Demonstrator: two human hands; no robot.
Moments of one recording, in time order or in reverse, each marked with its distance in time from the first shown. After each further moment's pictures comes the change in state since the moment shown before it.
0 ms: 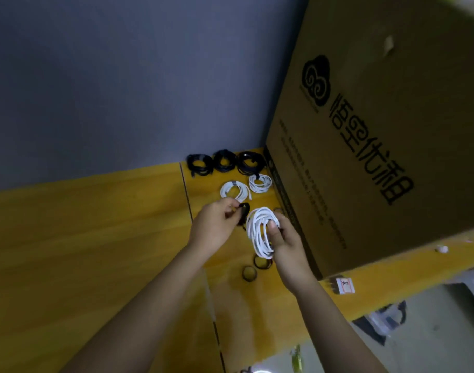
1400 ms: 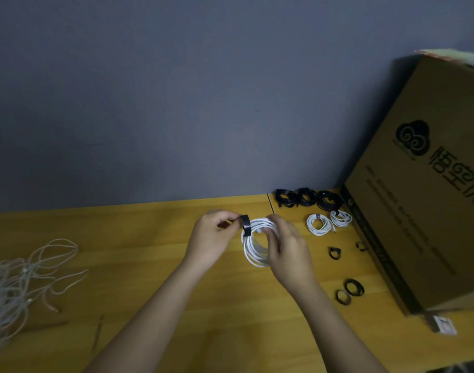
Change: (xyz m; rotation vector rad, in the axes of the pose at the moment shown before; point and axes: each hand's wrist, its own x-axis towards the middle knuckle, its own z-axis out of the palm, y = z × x) left_hand -0.122 -0.088 -0.249 -0.306 0.332 0.110; right_hand -0.076 -0.081 0.246 -0.675 0.119 -0.631
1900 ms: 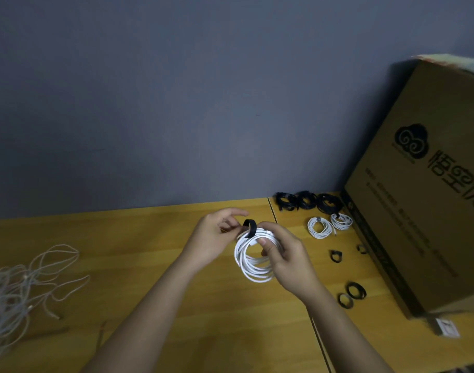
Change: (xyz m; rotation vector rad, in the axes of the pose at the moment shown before) left_hand 0.010 0.002 -0.016 0.009 -0.234 0.021; right_hand 0.000 -0.014 -0.012 0.487 -0.231 0.053
